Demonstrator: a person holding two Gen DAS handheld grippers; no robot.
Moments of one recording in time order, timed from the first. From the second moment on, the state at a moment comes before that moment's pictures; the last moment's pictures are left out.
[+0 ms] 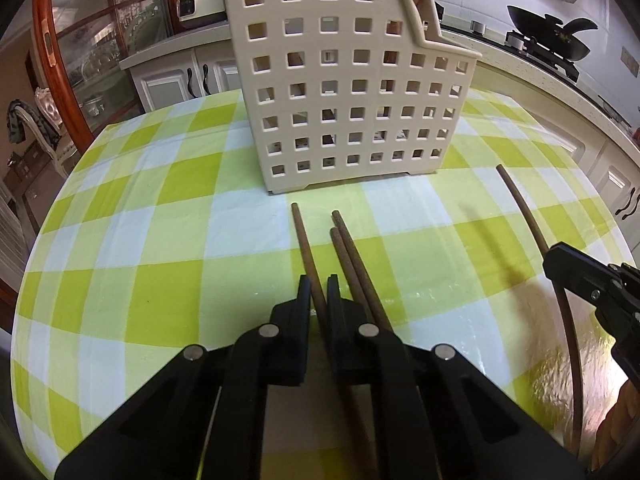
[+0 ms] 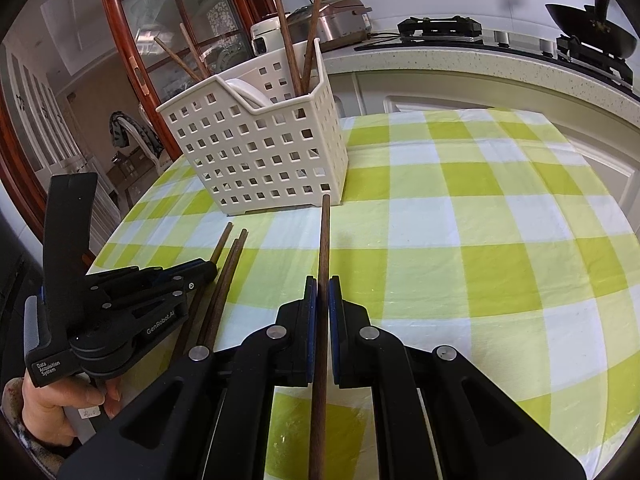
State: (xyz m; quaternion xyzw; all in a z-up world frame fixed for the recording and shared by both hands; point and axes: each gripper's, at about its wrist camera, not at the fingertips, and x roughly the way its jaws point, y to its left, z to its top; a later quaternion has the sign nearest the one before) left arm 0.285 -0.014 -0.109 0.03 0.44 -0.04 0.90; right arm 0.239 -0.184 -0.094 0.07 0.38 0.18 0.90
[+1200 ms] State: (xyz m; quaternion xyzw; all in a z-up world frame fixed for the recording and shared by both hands) left arm 0.152 0.024 0.003 -0.02 0.26 -0.05 0.96; right arm 0.180 -0.160 -0.015 0.03 0.28 0.18 0.94
